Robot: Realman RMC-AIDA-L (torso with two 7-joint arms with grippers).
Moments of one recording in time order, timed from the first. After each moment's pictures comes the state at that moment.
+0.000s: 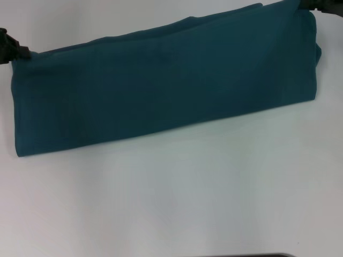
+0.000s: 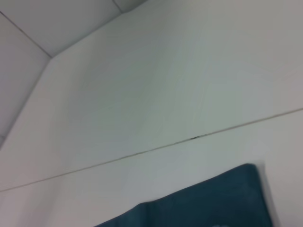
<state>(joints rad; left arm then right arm) -0.70 -1.92 -2.66 -0.77 -0.62 1.44 -2.59 0.69 1.96 -0.53 -0.75 -2.32 -1.22 2.40</state>
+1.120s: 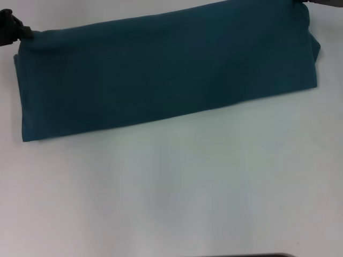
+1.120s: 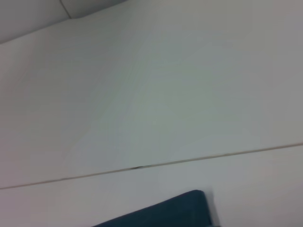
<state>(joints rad) -0.73 -1.96 -2.66 -0.77 -0.62 1.26 -2.62 0.77 1.97 -0.75 -0.60 -2.35 -0.79 2.41</state>
